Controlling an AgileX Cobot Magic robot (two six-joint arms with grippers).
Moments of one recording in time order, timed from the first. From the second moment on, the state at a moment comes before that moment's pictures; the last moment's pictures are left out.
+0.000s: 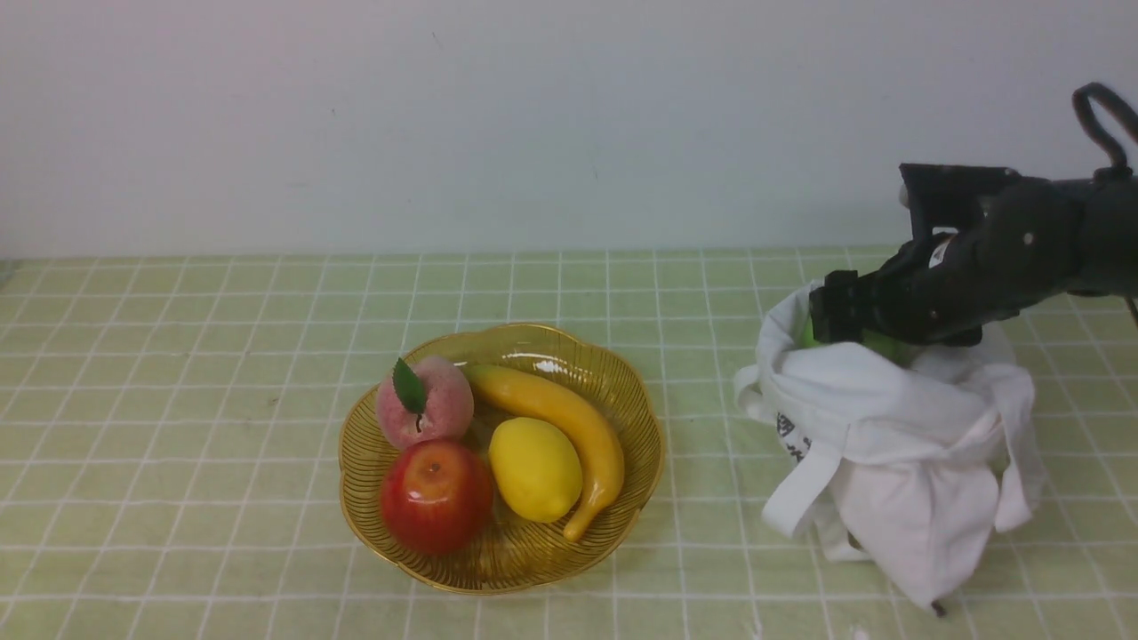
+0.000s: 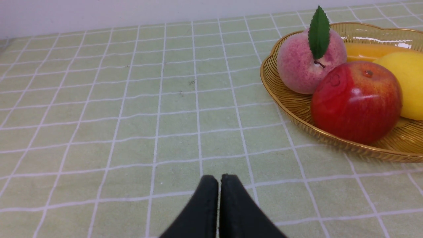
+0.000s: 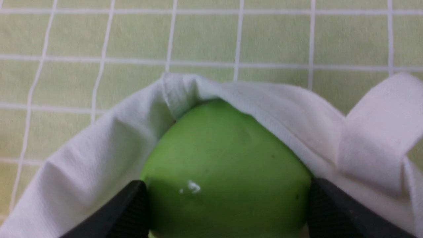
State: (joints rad) right arm 0.18 1.89 -1.24 0.10 0.49 0.05; left arm -0.08 -0.01 0.03 0.01 0.39 0.03
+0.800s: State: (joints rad) right arm 0.18 1.46 -1.23 0.33 0.77 -0.18; left arm -0.08 -0.01 0.03 0.01 0.39 0.03
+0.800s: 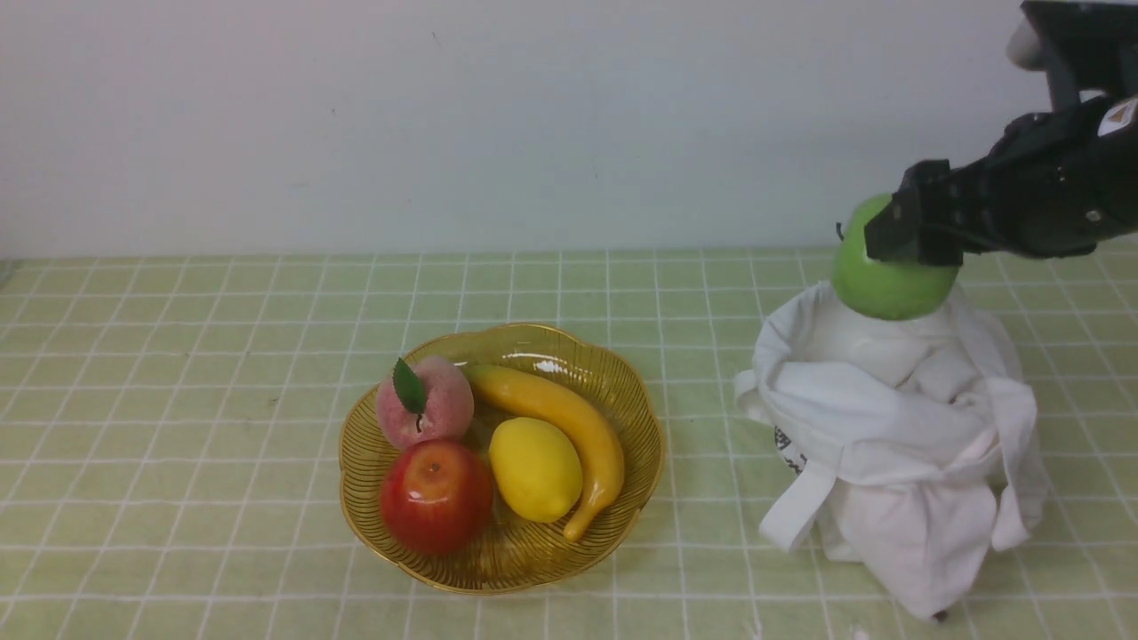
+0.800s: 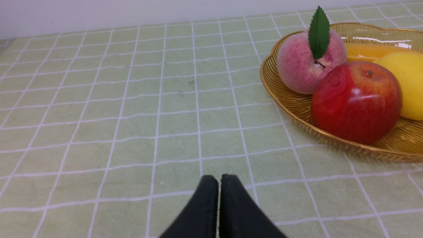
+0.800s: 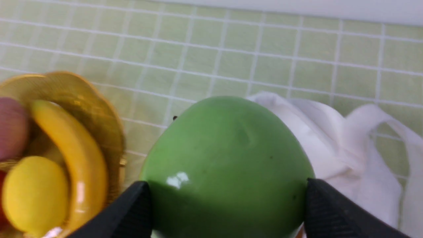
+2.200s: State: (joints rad) right arm 0.51 2.01 -1.41 0.92 0.46 -0.79; left arm -0.08 -0.01 0.03 0.01 0.39 0.03
